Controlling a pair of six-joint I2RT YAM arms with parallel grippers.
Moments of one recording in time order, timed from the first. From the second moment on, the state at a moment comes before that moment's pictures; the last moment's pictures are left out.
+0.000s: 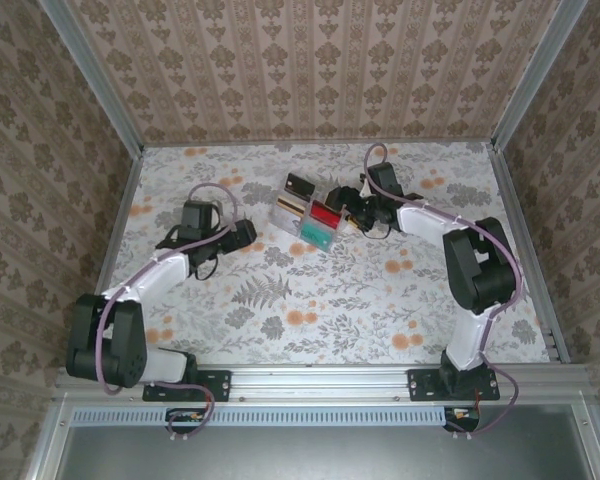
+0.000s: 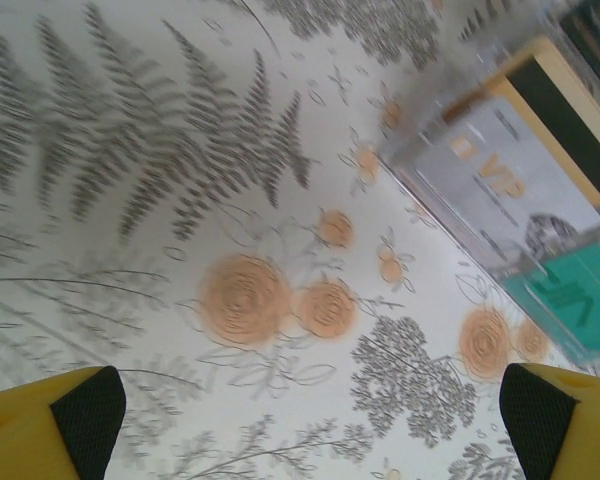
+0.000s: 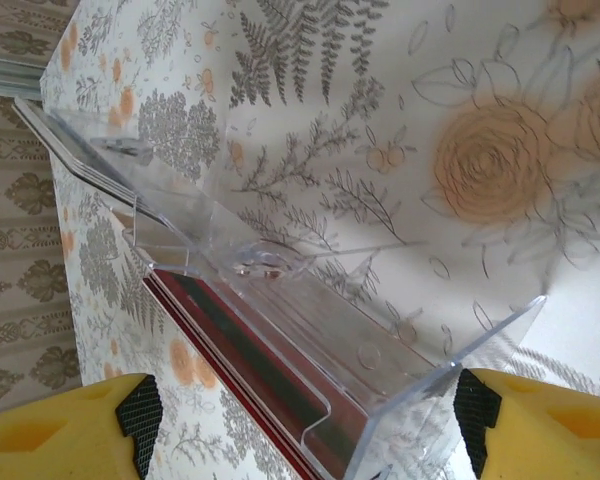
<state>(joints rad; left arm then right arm) -0.28 1.37 0.75 -0.21 0.19 -0.51 0.32 1.88 1.24 -0.14 -0.41 0.84</state>
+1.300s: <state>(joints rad) -0.39 1.49 0.79 -0.18 0.18 -0.62 0.13 2.31 1.89 -0.61 0.11 0.54</state>
